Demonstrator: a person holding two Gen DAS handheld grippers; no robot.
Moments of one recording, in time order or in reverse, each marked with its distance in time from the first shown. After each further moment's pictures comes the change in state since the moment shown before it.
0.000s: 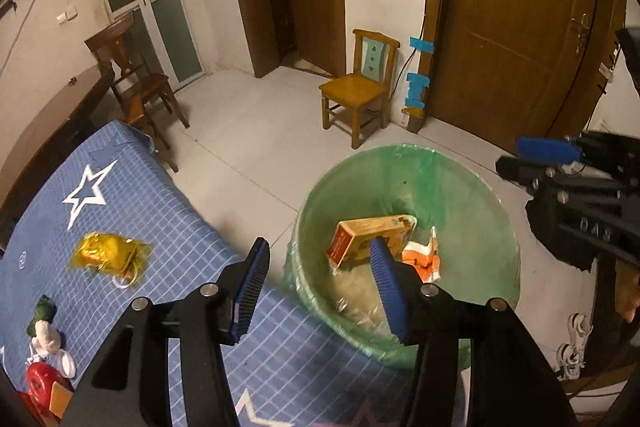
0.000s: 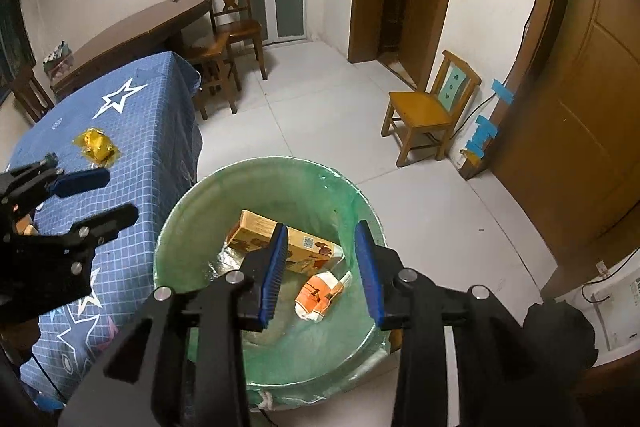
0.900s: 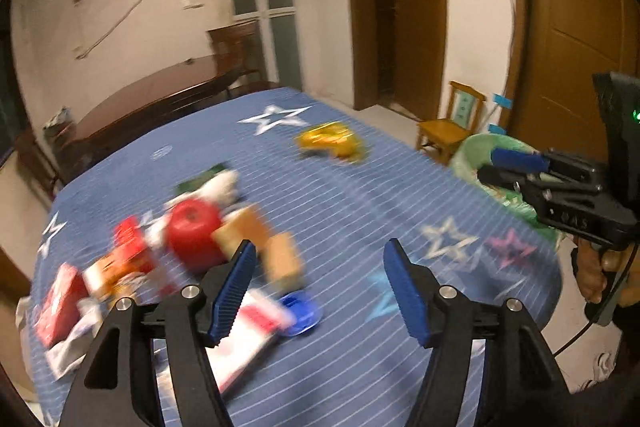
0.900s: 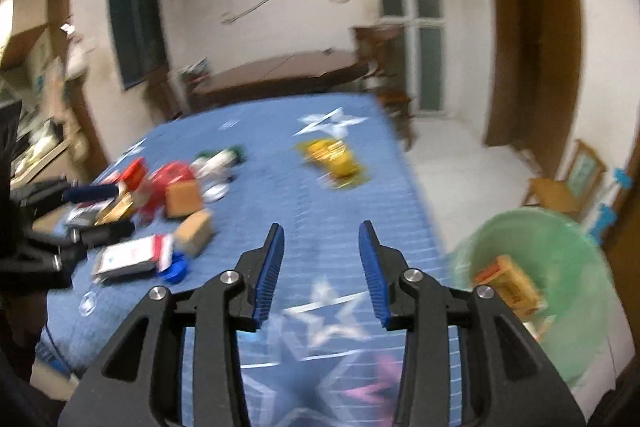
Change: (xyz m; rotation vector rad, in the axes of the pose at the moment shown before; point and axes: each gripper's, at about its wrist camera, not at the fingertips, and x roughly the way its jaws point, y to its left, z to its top) left arm -0.197 0.170 -0.238 -0.235 -0.174 0.230; right arm -0.053 0.218 -0.065 -0.235 -0.254 0.454
